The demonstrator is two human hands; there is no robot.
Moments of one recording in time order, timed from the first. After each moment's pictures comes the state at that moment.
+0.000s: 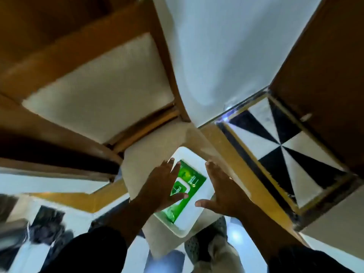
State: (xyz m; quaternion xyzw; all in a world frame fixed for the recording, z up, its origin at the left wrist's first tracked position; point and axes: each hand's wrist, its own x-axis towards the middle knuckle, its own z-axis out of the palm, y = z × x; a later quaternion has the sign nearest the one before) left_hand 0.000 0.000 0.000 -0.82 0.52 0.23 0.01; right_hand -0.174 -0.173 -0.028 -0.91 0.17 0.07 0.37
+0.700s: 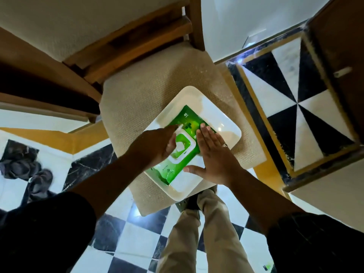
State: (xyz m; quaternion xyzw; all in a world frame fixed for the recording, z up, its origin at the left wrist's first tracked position) left_hand 0.013 0.024 -0.104 -0.84 0.49 0.20 -0.12; right_hand -0.141 -0.130 -0.139 -0.94 0.11 0.20 0.25
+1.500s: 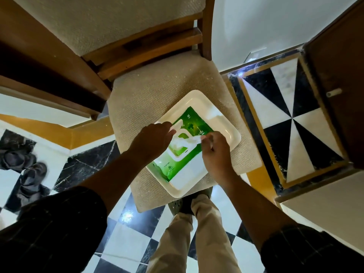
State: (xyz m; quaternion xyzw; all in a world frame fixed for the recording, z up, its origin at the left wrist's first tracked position) left_hand 0.015 0.029 -0.094 -0.89 0.41 0.18 -0.13; right_hand -0.119 -0.111 -0.121 -0.77 0.40 -0.01 0.50
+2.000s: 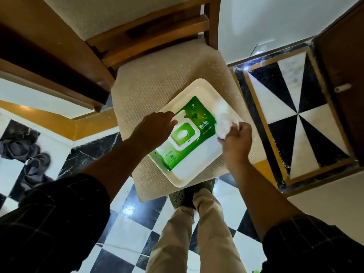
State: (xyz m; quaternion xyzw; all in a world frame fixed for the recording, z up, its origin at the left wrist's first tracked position) left_hand 0.013 0.039 -0.105 -0.88 0.41 0.19 -0.11; right_hand -0.128 -0.125 -0.132 -0.60 0.55 -0.13 0.56
